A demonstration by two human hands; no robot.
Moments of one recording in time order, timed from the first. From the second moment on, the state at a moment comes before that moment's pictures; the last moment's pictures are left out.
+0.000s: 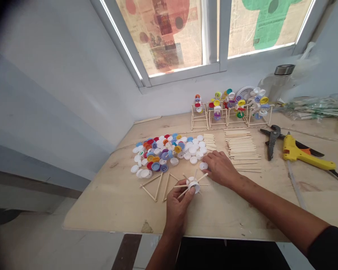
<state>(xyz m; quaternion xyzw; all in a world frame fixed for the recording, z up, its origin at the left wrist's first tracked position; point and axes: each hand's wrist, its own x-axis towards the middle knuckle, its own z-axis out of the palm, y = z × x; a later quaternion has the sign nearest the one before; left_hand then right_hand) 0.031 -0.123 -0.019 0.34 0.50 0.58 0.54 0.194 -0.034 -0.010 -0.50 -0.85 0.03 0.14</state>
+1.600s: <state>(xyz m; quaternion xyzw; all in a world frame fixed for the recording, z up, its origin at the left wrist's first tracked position) -0.010 -0.068 0.005 0.52 0.48 0.47 0.53 0.178 -0.081 -0.003 -0.56 -0.39 0.44 0.58</state>
